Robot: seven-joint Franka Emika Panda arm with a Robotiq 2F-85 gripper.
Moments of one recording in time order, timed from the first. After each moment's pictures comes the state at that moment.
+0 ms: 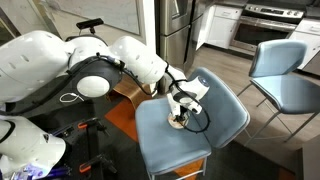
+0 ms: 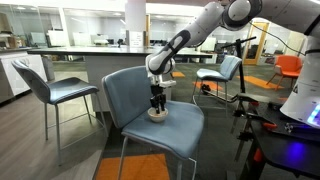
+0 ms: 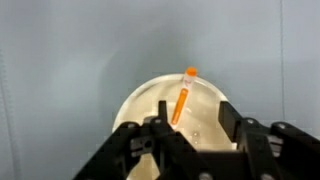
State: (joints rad) arm -0.10 1.16 0.02 -1.28 0.17 2.14 0.01
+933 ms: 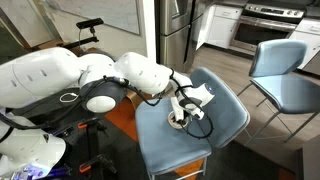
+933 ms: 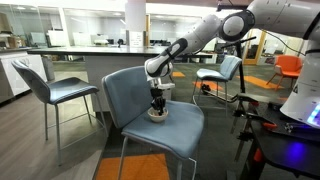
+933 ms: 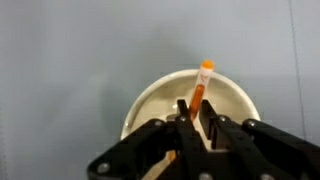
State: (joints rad) arm -0.13 1.32 0.04 -1.04 0.18 1.98 0.01
